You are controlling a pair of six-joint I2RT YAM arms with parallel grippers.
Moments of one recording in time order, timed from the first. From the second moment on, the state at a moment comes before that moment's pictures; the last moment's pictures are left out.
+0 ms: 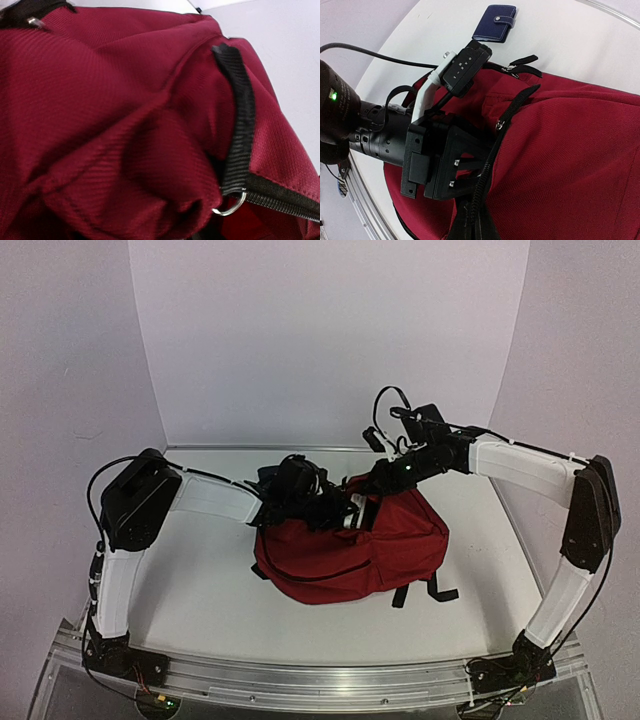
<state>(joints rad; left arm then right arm) -0.85 2.16 1.45 0.22 0.28 -1.10 0.58 1.75 1.45 -0.54 -0.40 0.14</state>
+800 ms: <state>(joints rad) -0.86 2.22 1.59 0.18 0.36 -0.96 0.54 1.75 1.45 -0.54 -0.49 0.15</state>
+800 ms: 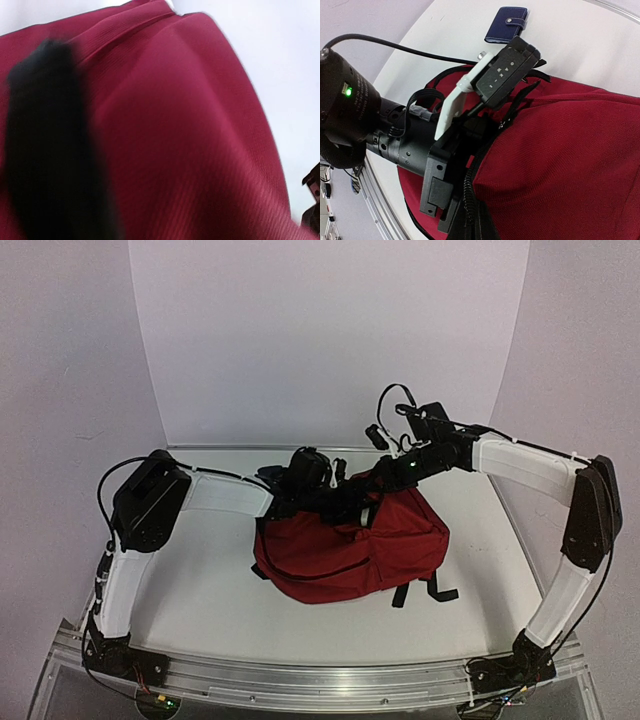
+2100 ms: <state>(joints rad) -0.51 2.35 2.10 -0.77 -0.13 -0.65 0.52 1.75 1.45 -0.54 -0.49 0.15</state>
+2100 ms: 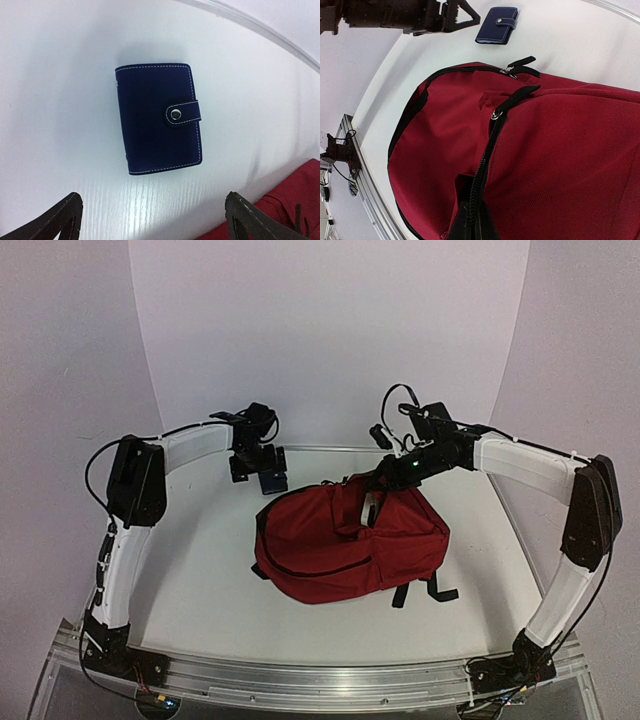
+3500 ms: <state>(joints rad) -0.46 2.34 1.86 -0.67 -0.23 -0.59 0.51 1.79 1.45 -0.54 -0.50 0.15</state>
